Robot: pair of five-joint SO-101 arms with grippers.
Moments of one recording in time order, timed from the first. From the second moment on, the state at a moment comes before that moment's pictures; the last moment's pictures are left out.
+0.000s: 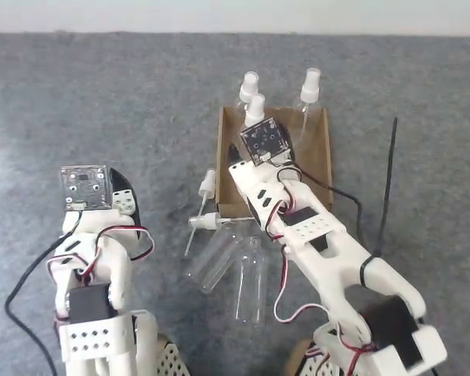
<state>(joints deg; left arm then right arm) -13.8 -82.7 76.3 46.1 0.4 -28.7 -10.9 55.0 -12.7 5.7</state>
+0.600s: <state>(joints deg) -13.8 -82.7 76.8 46.1 0.4 -34.3 -45.3 43.0 53.1 5.5</state>
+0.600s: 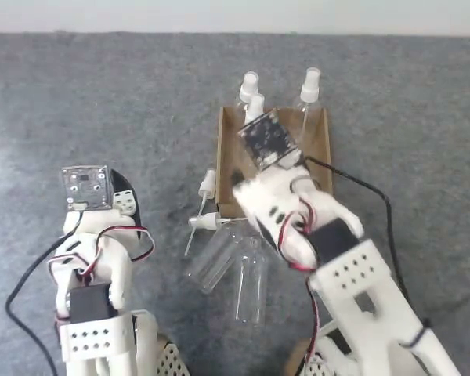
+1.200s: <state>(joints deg) -13.8 -82.7 76.8 46.1 0.4 -46.4 -26.7 43.8 73.8 -18.2</state>
